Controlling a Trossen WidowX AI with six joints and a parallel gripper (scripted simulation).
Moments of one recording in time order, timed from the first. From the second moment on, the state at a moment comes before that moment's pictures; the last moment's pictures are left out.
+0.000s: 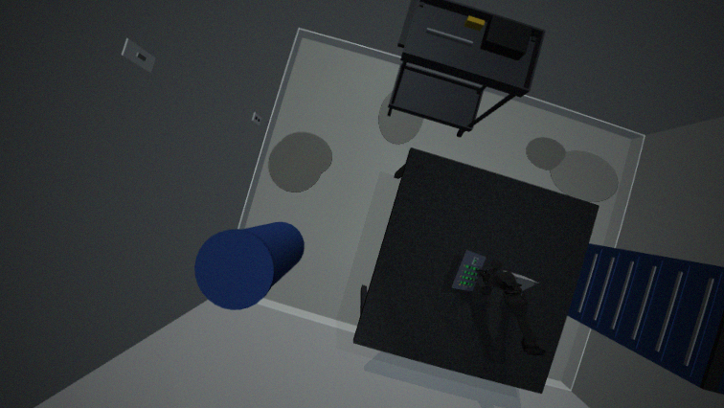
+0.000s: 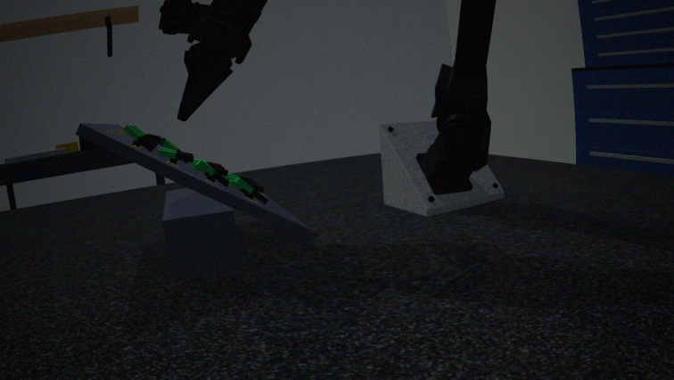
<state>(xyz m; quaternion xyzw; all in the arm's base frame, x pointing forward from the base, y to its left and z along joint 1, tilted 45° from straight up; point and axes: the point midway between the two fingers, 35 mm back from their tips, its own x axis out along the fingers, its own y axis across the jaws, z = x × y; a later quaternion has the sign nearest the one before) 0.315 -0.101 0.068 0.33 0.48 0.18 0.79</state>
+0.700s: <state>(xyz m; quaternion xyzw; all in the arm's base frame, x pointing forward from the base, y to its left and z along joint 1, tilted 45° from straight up) 0.327 -0.087 0.053 0.33 0.48 0.18 0.79</state>
